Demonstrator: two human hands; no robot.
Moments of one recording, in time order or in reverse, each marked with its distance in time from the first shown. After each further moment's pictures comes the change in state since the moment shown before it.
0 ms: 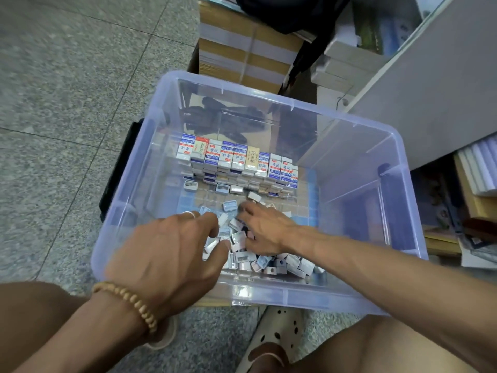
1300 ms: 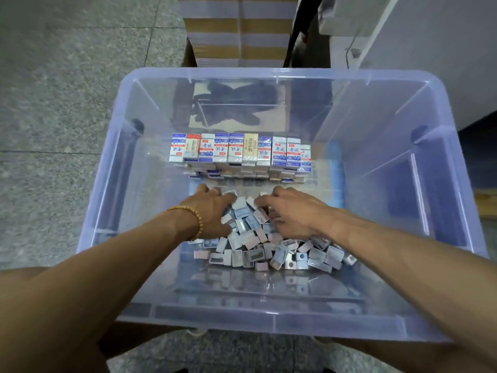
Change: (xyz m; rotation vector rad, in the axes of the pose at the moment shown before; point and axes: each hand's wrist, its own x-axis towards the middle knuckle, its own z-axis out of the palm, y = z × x) left_hand 0.137 -0.031 0.086 0.315 -0.545 0.046; right_hand -0.003 0.041 -0.002 0.282 -0.042 0.069
